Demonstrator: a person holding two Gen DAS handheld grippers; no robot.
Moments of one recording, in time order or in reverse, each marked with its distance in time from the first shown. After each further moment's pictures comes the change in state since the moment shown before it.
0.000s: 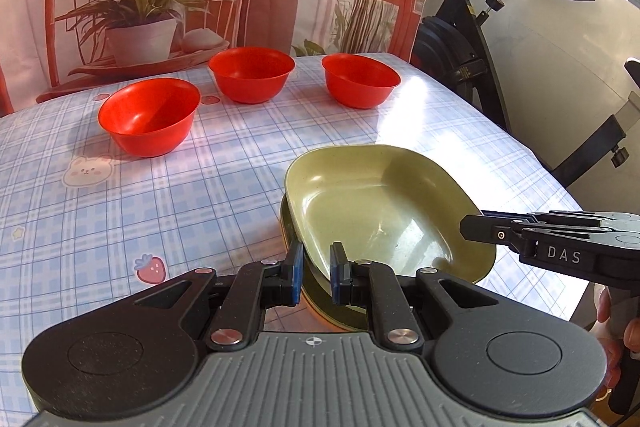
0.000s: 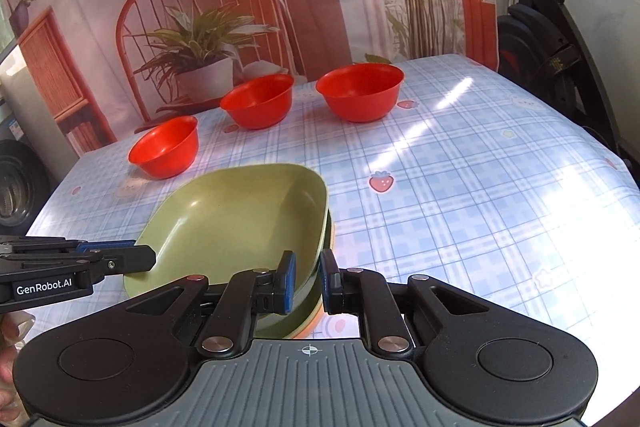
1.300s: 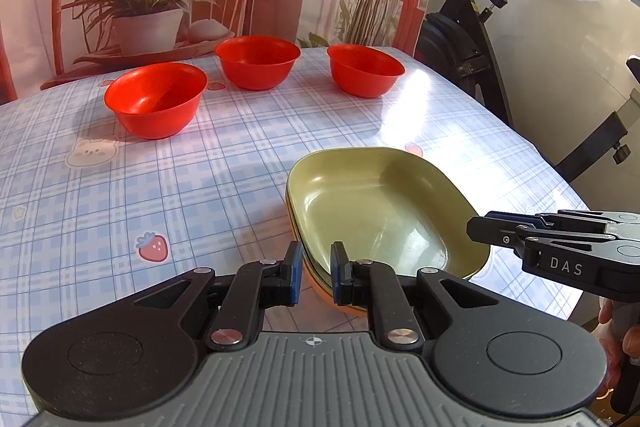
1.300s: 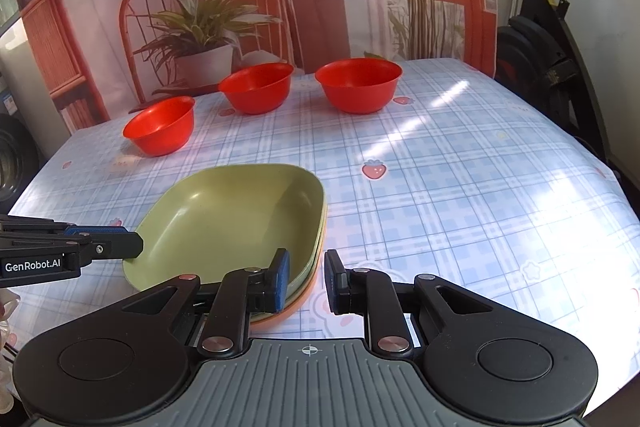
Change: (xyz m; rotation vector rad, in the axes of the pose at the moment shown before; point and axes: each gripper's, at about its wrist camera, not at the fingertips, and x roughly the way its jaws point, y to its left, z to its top) left arm -0.003 0.002 -0.013 -0.017 0.003 0.001; right arm -0.003 0.003 -0.016 -0.074 -0.003 -0.041
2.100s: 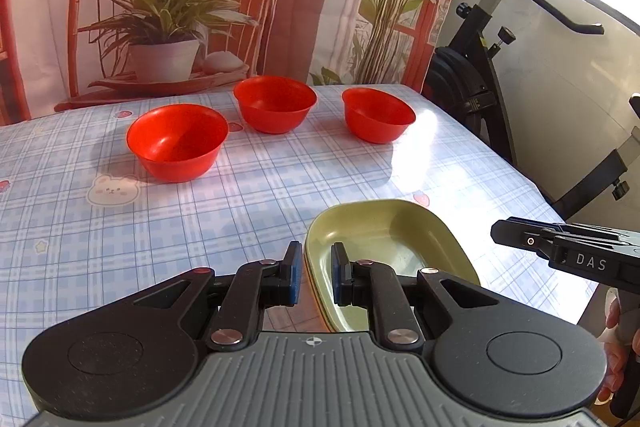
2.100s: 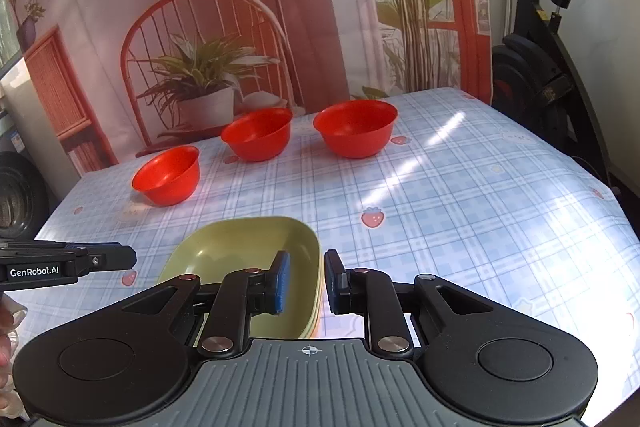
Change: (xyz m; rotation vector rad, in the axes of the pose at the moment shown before) left arm -0.025 0.015 0.035 -0.028 -0.077 0.016; right arm -0.026 -0.014 0.038 0.075 -0.106 0.049
